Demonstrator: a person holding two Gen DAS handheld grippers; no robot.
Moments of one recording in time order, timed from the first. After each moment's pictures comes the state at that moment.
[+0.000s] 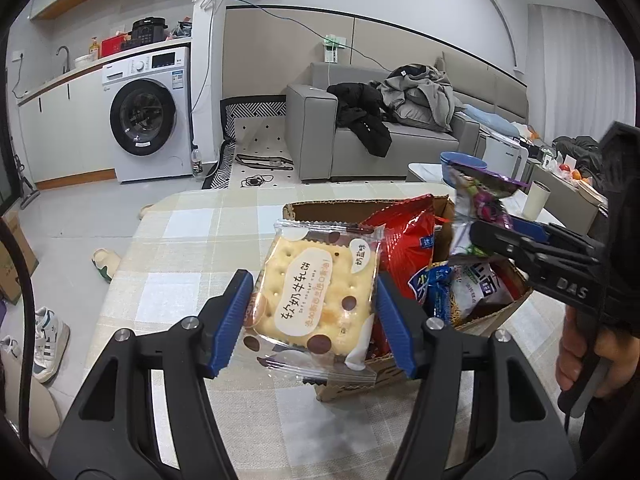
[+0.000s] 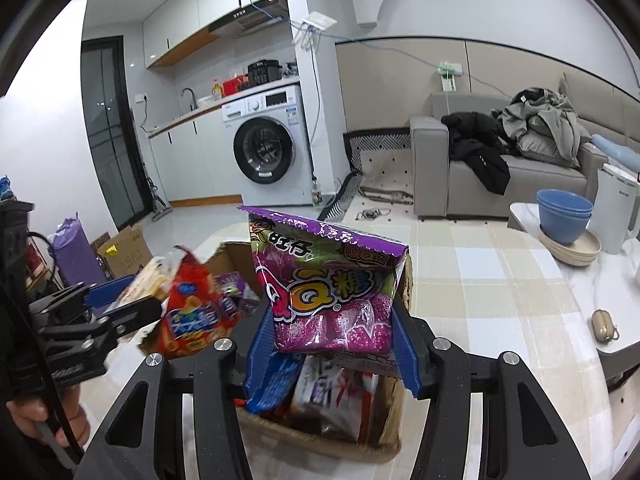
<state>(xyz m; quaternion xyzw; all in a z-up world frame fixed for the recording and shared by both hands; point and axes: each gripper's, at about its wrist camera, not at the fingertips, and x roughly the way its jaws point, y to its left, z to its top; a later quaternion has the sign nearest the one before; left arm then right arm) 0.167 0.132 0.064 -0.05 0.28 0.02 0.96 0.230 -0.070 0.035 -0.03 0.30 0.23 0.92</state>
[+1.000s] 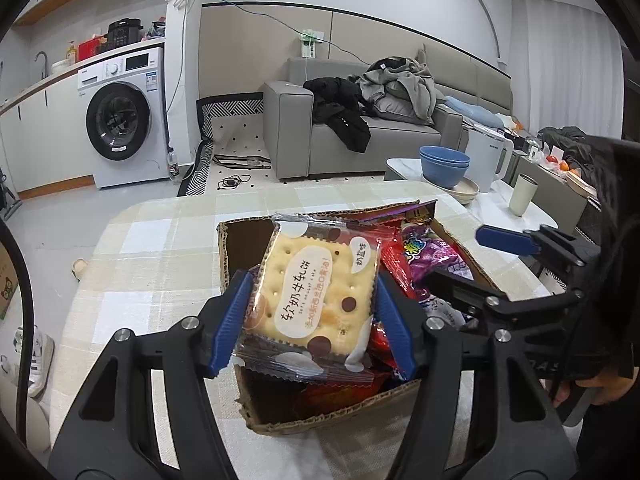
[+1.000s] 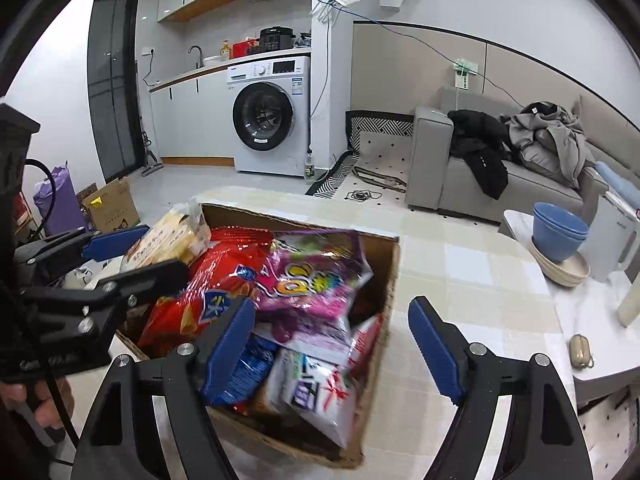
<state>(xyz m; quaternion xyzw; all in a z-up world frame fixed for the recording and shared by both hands) 0.218 0.097 0.062 -0.05 0.29 -0.02 0.96 0.252 -0.071 0.017 -0.11 0.33 0.22 0.91</state>
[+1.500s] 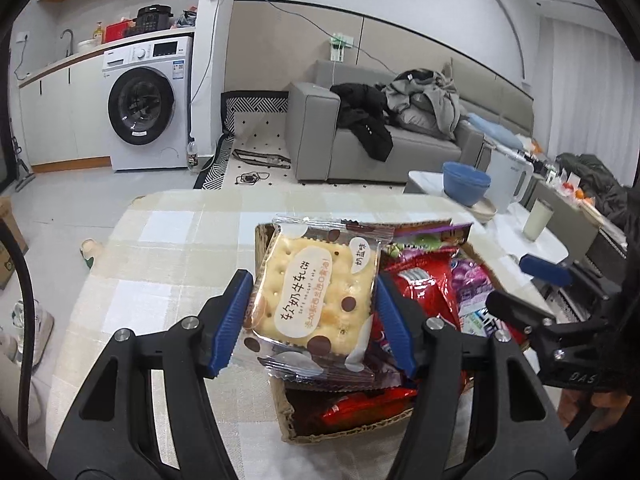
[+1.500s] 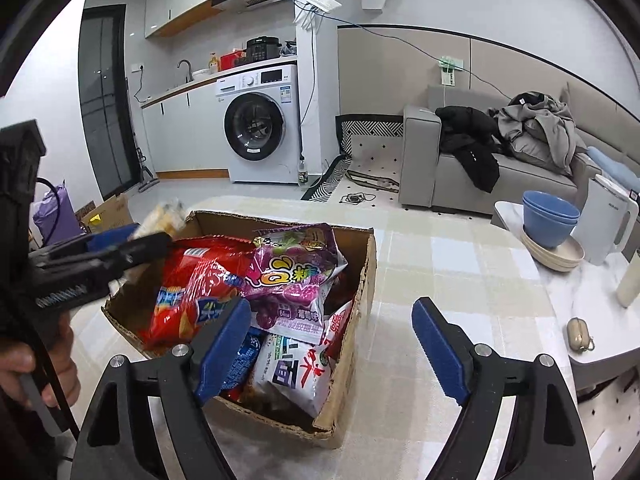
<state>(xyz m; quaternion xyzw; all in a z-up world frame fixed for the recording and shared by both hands) 0.227 0.126 0.058 -0.08 0.29 0.02 0.95 0.241 -0.094 0.022 -0.08 0.32 0.21 0.92</state>
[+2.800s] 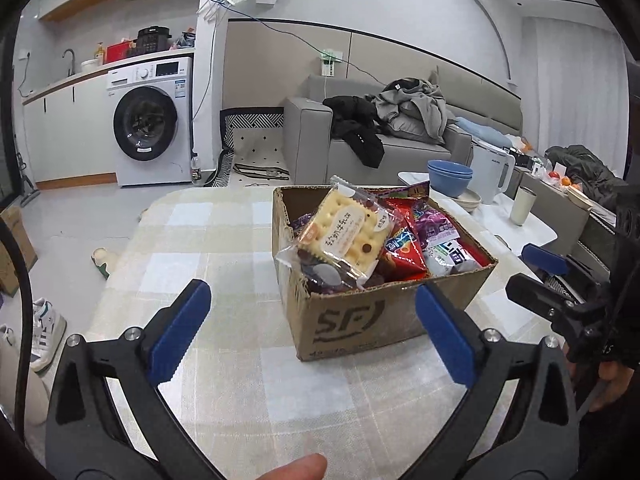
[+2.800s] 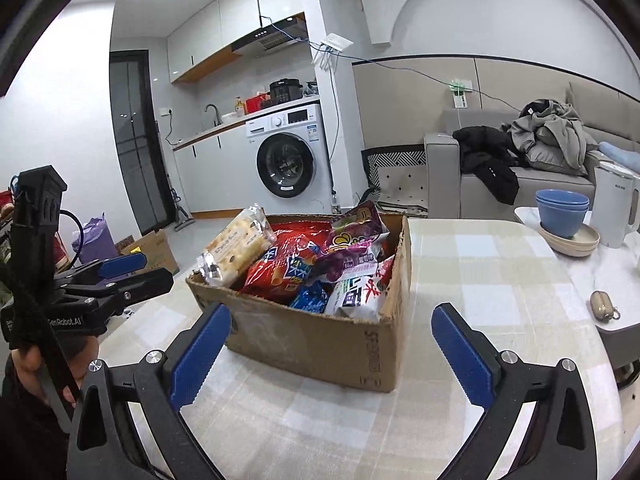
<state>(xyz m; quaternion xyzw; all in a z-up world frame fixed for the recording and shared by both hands) 0.095 0.121 0.064 -0.06 0.26 0.01 0.96 0.142 -0.118 0.021 -0.02 0.26 0.26 0.93</state>
